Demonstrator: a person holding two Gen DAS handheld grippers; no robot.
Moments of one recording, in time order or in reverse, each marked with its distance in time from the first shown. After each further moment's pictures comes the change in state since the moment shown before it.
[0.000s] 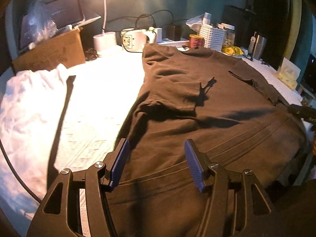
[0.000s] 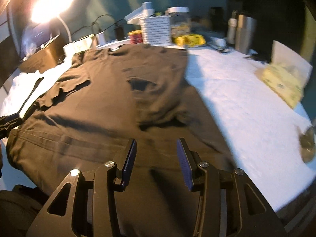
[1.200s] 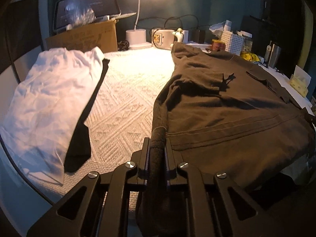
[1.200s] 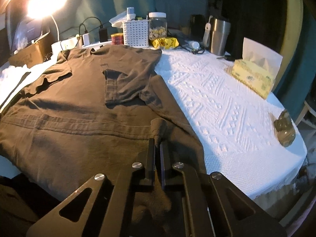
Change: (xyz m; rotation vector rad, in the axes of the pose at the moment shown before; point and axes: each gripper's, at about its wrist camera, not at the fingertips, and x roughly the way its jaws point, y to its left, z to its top) left arm -0.026 0.025 -0.053 -0.112 -0.063 0.104; right arm -0.017 -0.022 -0.040 -0.026 -0.080 -0.128
